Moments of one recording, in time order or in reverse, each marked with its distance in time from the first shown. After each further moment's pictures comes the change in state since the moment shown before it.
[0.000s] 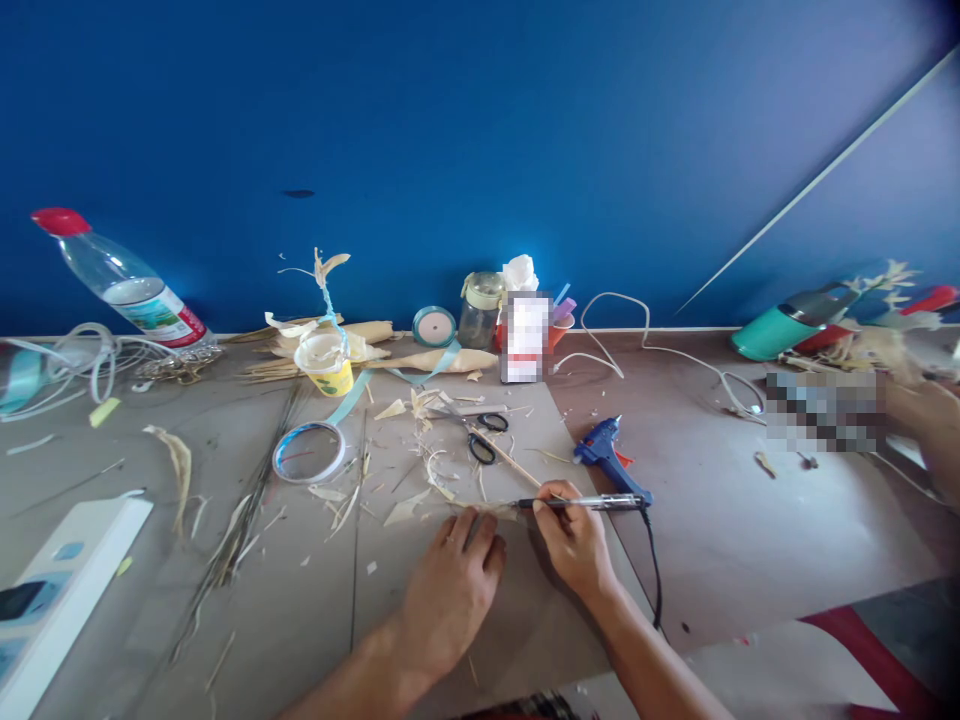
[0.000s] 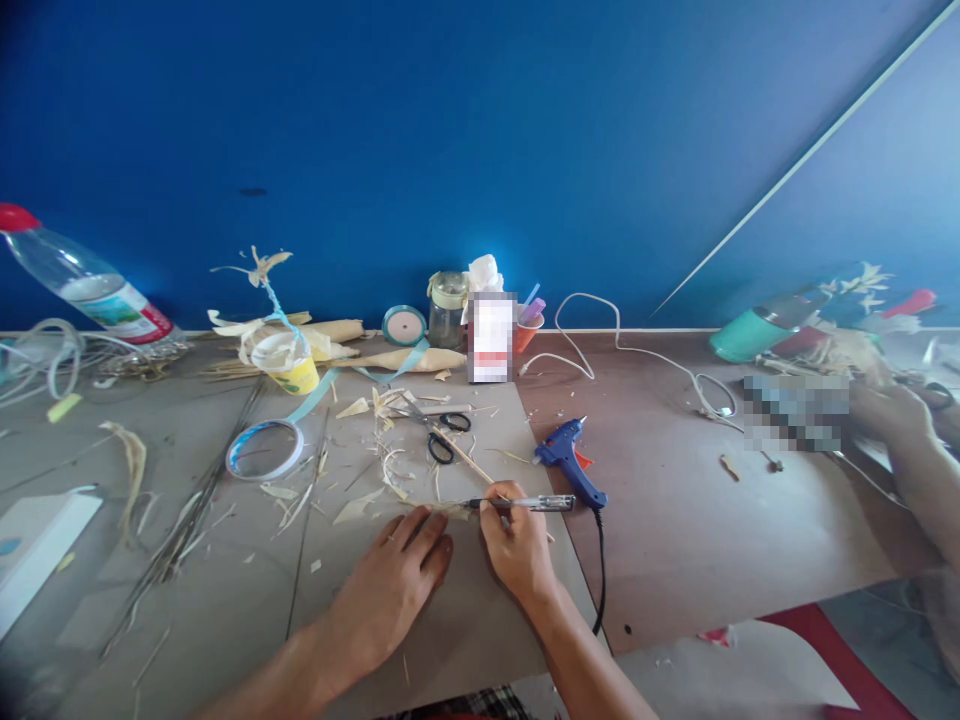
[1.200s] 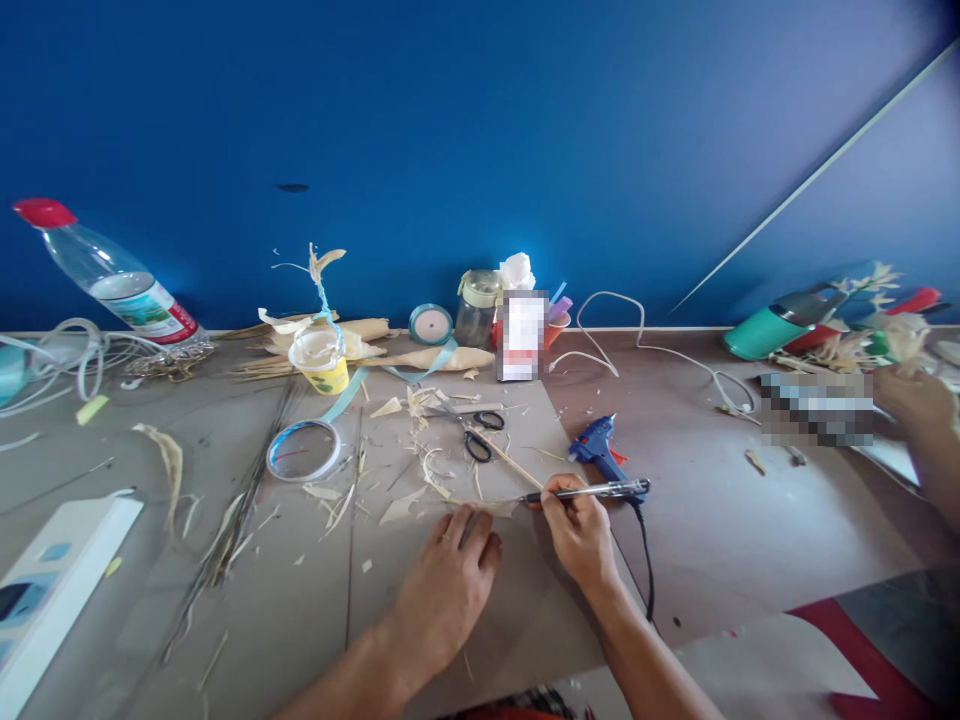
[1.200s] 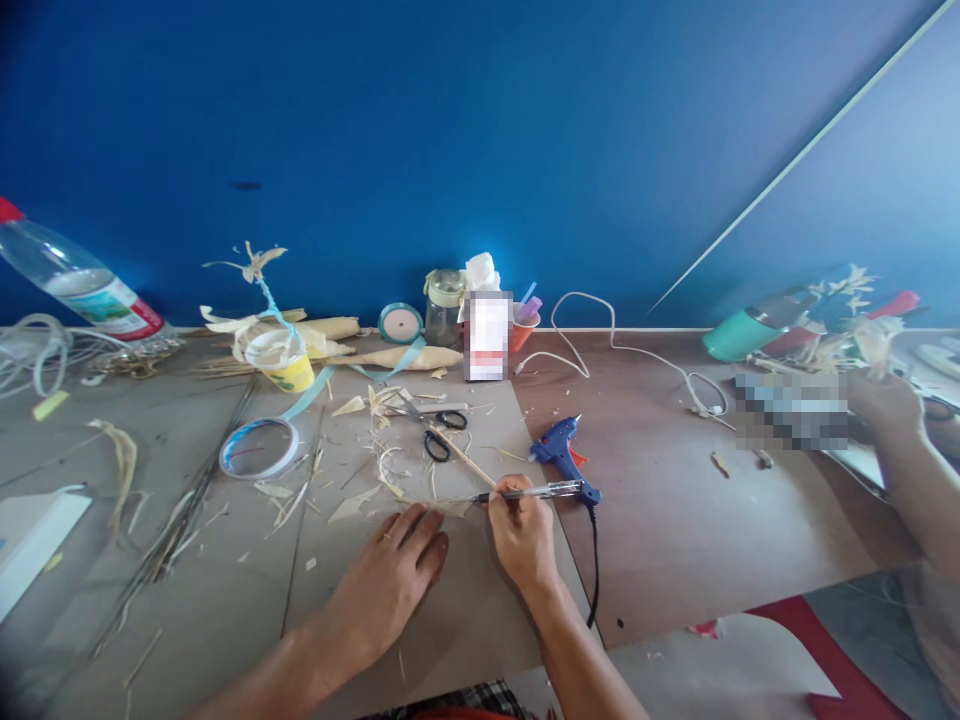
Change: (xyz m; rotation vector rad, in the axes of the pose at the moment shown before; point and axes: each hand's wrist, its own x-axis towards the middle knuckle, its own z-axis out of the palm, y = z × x) left_hand -0.002 0.000 0.005 0.032 0.044 0.004; right_hand 0.002 0.006 -0.005 0.075 0.092 0.100
